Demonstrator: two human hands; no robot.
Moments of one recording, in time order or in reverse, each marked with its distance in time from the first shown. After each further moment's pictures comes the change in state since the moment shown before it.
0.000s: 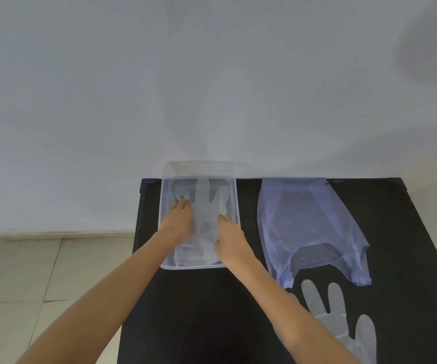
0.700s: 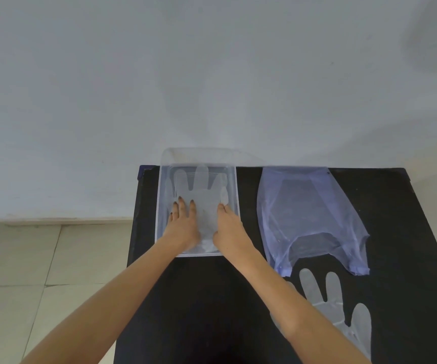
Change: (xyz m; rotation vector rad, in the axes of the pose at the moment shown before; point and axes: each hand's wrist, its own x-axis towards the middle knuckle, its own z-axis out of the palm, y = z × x) left_hand -0.011 0.005 0.047 0.018 -0.118 -0.080; right_hand -0.001 0.005 0.007 -0.018 -0.007 -0.037
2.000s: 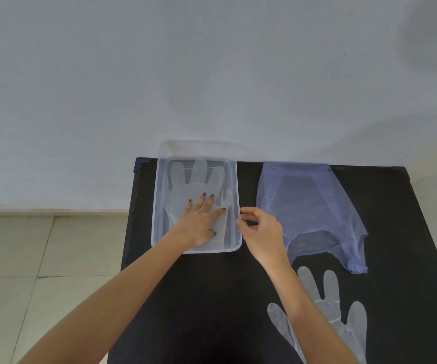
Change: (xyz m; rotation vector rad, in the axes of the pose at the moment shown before) left_hand 0.003 0.020 -0.002 0.171 0.020 0.368; right_hand -0.028 0.043 -0.025 0.457 0.277 0.179
